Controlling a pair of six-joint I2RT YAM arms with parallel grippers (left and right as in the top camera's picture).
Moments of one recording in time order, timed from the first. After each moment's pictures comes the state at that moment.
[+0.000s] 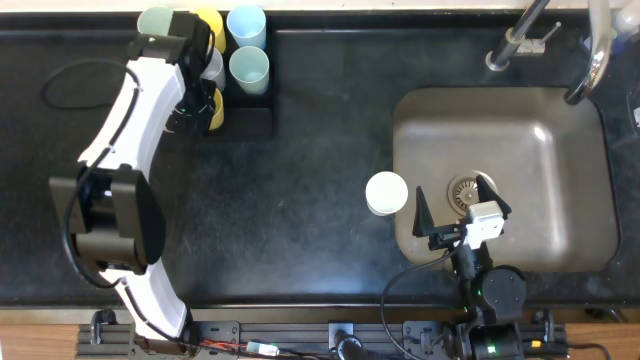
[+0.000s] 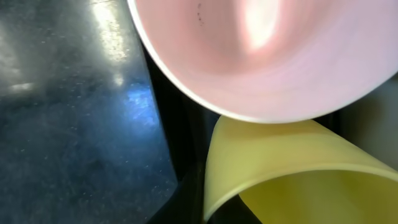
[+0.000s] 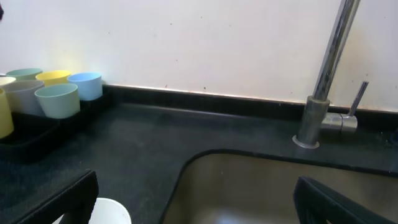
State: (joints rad) left arm -0.11 2.01 1.69 -1.17 -0.14 -1.51; right arm 0.13 0.01 0.02 -0.01 -0.07 0.00
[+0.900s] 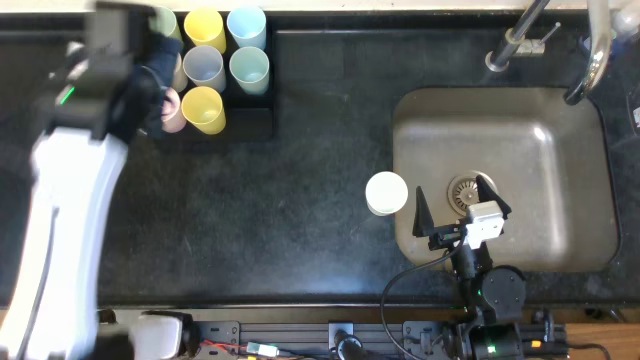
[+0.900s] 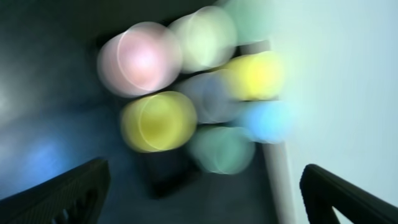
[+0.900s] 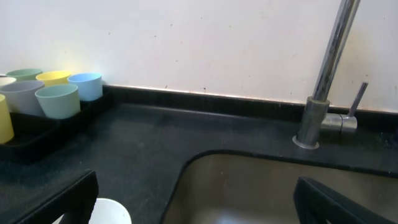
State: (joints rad) left arm -0.11 1.46 1.66 -1.01 -0.22 -1.35; right arm 0.13 0.01 0.02 -0.01 -0.07 0.00
